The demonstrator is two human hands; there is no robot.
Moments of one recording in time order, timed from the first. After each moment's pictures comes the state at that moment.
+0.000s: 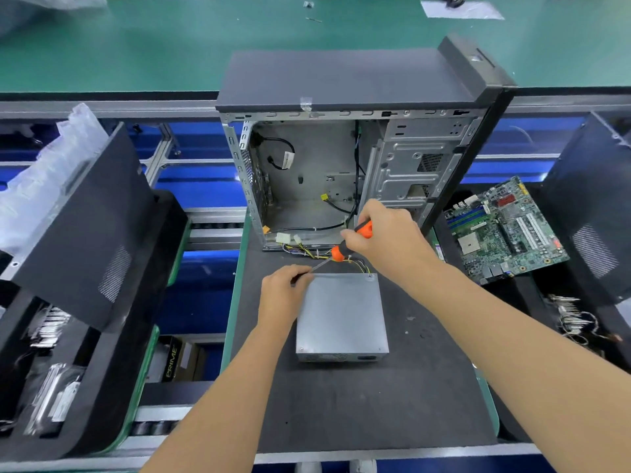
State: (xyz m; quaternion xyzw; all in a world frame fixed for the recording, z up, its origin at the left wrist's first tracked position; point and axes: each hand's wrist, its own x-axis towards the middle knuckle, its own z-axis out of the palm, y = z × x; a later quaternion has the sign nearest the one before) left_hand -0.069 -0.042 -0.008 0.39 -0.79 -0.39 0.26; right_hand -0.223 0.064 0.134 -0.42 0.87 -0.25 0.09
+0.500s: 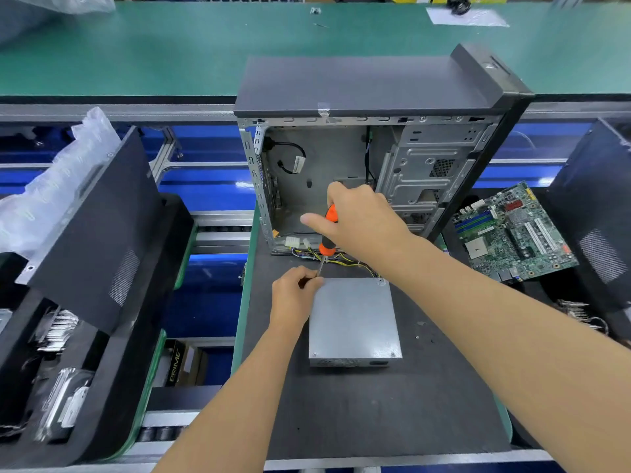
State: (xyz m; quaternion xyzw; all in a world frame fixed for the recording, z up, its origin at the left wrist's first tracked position) left_hand -0.070 -0.048 -0.012 0.42 -0.74 -0.47 0.25; right_hand -0.192 0.010 0.166 -0.53 0.84 -0.15 0.01
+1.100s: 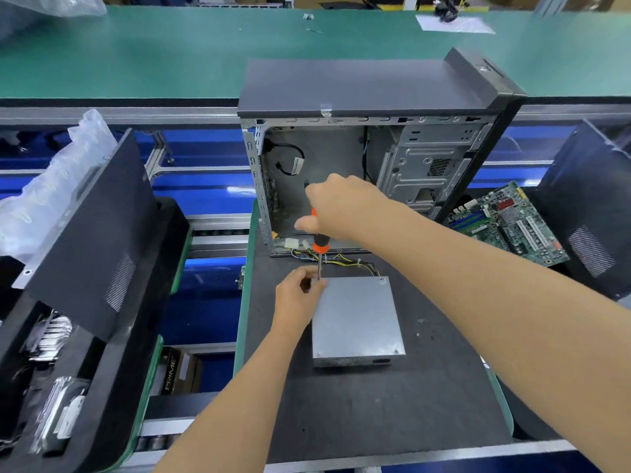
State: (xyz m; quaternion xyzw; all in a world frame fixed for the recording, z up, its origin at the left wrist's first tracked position) left_hand -0.068 -0.049 -0.020 0.39 -0.70 -0.54 0.24; right_hand -0.185 -0.023 0.191 -0.58 0.81 0.05 0.03
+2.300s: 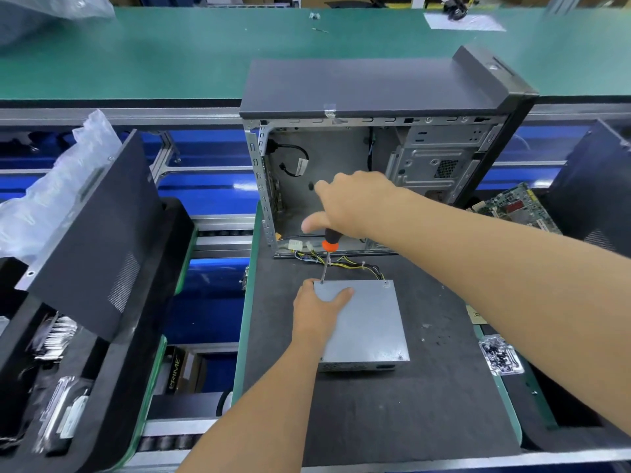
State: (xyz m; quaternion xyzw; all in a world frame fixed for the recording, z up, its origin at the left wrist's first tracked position) left_hand -0.084 -0.018 -0.022 0.50 -0.63 -0.57 0.16; right_hand -0.194 -0.023 0.205 -0.58 0.79 0.16 0.03
